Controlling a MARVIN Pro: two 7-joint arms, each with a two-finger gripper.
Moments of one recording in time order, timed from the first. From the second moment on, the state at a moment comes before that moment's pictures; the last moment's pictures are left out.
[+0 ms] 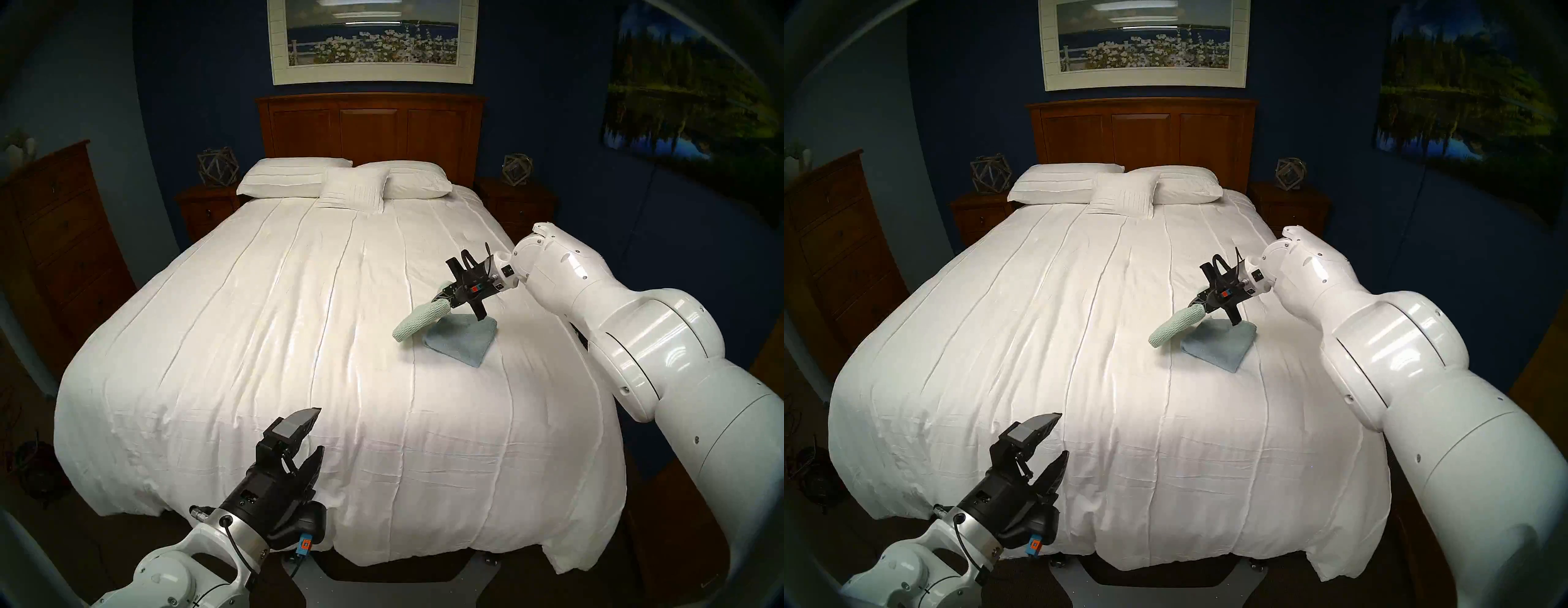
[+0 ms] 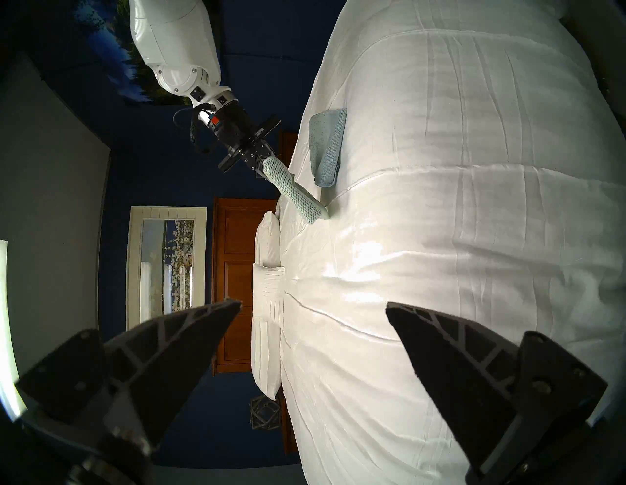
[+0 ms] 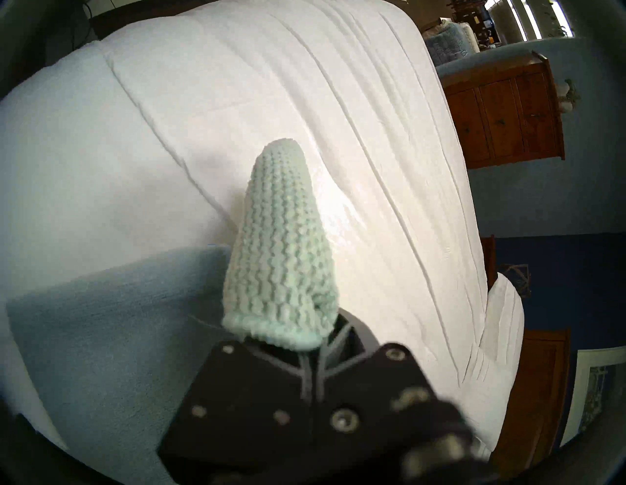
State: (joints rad) left arm 2.48 -1.05 -1.48 -2.39 1.27 0.08 0.00; right arm -0.28 -1.35 0.83 -0.31 -0.65 -0.96 0.85
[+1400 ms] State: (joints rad) left arm 2.48 -1.03 -1.47 -2.40 1.26 0.10 0.01; right arm -0.60 -1.02 0.90 -0.79 -0.50 -0.85 0.91
